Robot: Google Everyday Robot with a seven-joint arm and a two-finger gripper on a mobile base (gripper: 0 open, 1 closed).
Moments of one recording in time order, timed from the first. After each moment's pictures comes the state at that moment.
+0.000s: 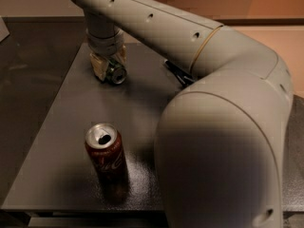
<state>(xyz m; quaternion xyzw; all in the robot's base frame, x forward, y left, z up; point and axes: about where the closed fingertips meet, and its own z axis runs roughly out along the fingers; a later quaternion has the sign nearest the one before) 0.673 0.123 0.851 -0.39 0.91 -0.02 0.13</state>
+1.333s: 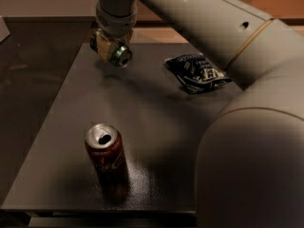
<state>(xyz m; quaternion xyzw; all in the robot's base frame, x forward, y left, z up) 0.661 0.103 0.920 -0.43 0.88 0.03 0.19</state>
